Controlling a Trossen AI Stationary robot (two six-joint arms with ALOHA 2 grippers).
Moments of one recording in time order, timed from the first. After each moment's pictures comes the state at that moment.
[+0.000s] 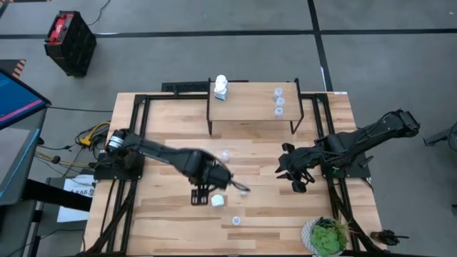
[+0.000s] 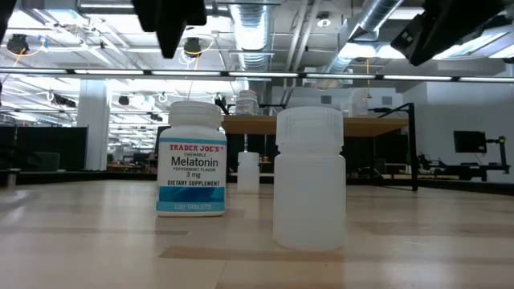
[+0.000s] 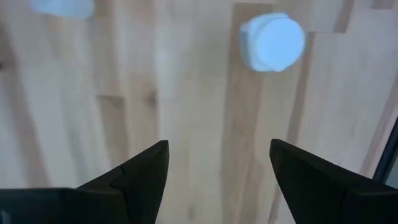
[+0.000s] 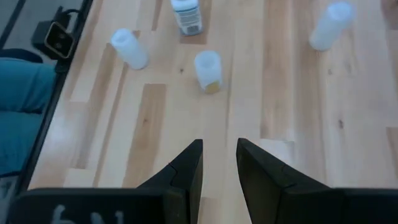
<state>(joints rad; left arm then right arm) -0.31 1.91 1.85 -1.48 -0.01 -0.36 0.31 1.05 0.83 -0.60 0.03 0.24</state>
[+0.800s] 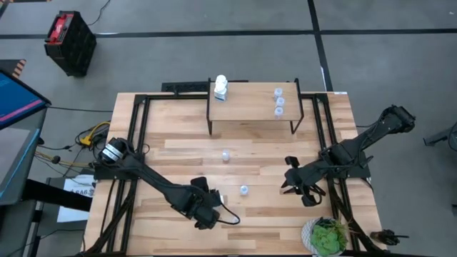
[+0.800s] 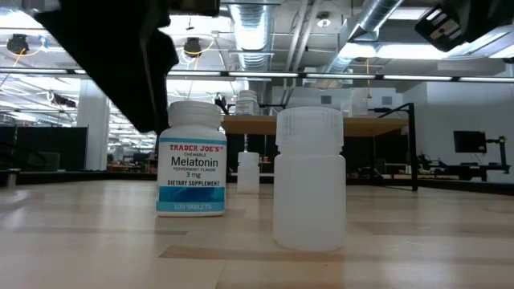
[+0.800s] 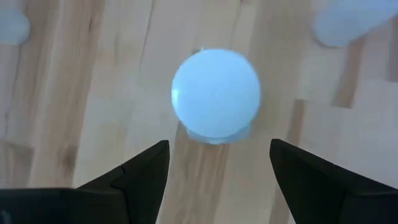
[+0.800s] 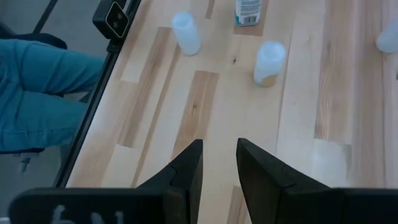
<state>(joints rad) -0.54 1.91 1.41 -0.84 -0.31 -0.70 0.52 1.05 0.83 -0.59 0.05 0.32</state>
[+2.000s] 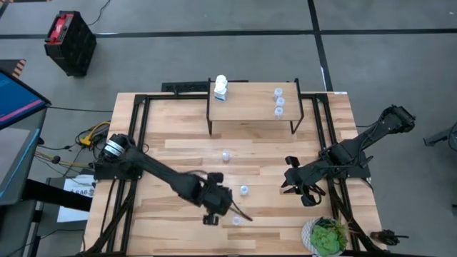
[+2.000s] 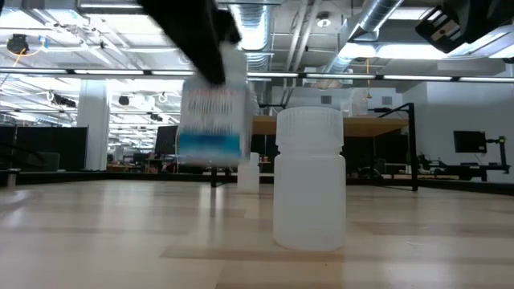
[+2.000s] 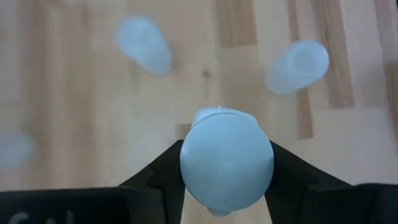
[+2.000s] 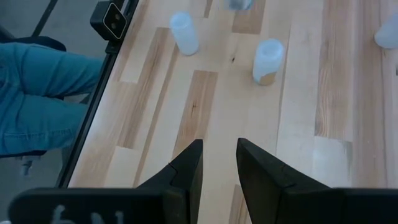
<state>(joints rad) -0.43 1.90 1.52 -0.77 -0.19 -0.30 0.52 1.05 0.83 -0.59 0.05 0.34</state>
